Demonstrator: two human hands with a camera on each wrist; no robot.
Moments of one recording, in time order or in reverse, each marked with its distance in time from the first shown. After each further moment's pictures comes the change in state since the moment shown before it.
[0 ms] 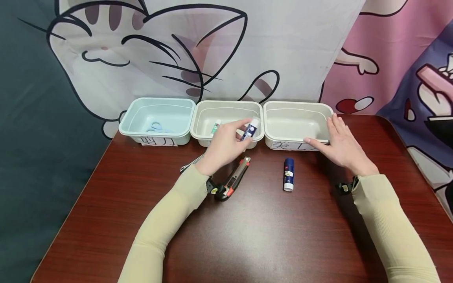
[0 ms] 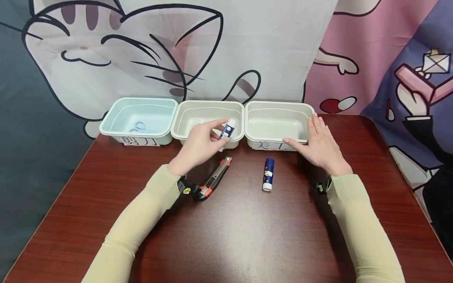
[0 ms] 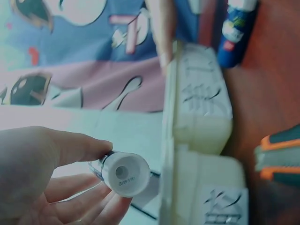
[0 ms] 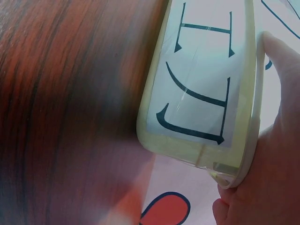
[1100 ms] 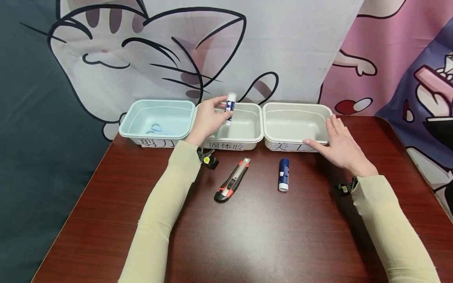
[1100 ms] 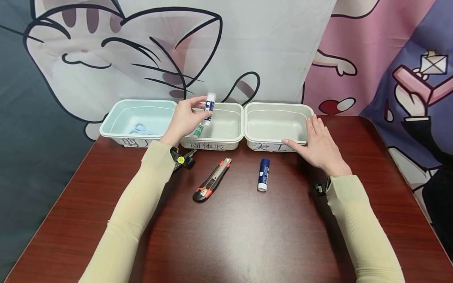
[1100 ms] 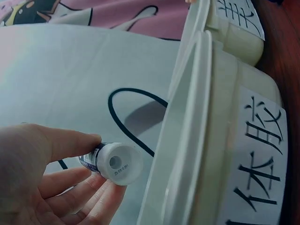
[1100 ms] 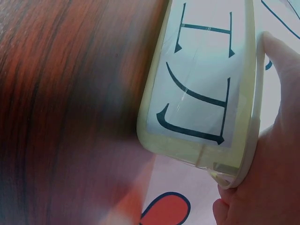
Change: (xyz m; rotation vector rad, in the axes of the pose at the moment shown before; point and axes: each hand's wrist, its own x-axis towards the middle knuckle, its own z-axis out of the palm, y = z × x) left_hand 0.051 -0.037 -0.043 -0.092 0.149 -0.249; right_hand -0.003 -0.001 0.000 0.004 -0.009 0.004
